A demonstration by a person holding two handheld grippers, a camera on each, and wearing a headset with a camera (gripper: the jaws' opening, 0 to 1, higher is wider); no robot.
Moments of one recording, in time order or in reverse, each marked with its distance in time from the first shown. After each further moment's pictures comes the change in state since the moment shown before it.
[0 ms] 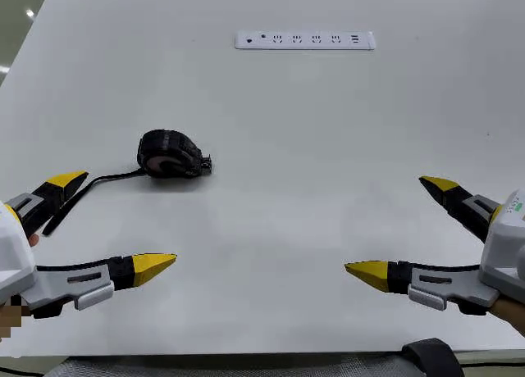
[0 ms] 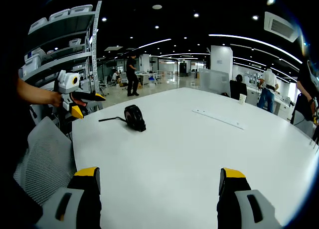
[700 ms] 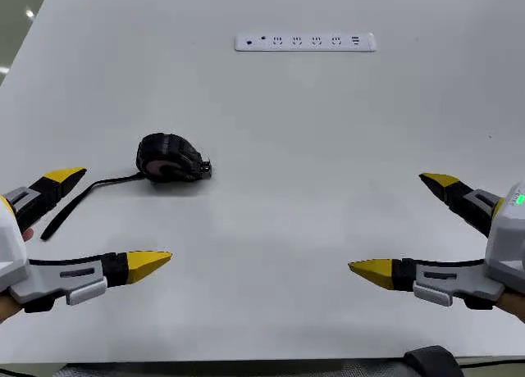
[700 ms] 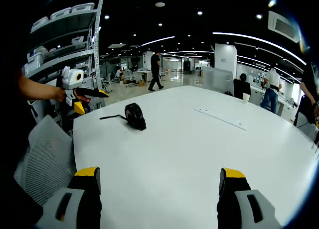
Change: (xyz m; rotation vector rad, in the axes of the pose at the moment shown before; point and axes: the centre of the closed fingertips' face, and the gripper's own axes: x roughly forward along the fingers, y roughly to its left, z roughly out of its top) left arm 0.006 0.013 0.006 0.010 0.024 -0.025; right arm 0.007 -0.010 0.002 -0.018 0.028 0.036
